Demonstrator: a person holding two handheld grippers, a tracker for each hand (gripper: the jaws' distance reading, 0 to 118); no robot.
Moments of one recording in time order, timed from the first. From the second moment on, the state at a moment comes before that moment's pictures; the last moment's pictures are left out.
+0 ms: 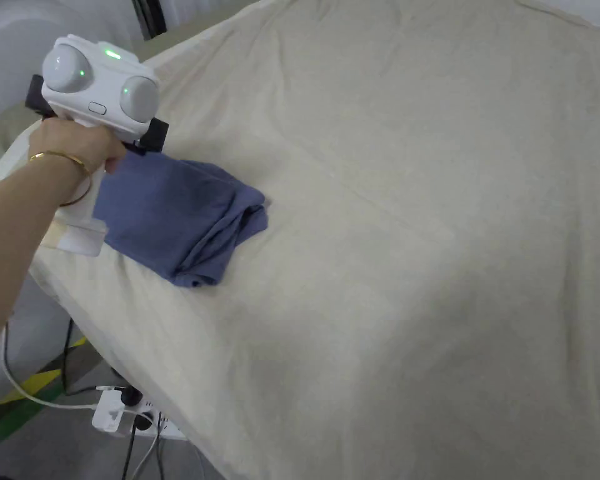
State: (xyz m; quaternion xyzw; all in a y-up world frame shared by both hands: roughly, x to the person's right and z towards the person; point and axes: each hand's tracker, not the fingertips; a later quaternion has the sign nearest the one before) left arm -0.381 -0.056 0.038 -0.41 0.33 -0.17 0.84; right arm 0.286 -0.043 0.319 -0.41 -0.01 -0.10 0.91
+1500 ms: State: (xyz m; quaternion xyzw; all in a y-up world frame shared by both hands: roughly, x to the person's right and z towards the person) left arm 0.113 0.047 0.361 -0.02 -0.10 -0.04 0.99; right arm 0.380 0.069 0.466 -0.07 -0.15 0.00 0.99
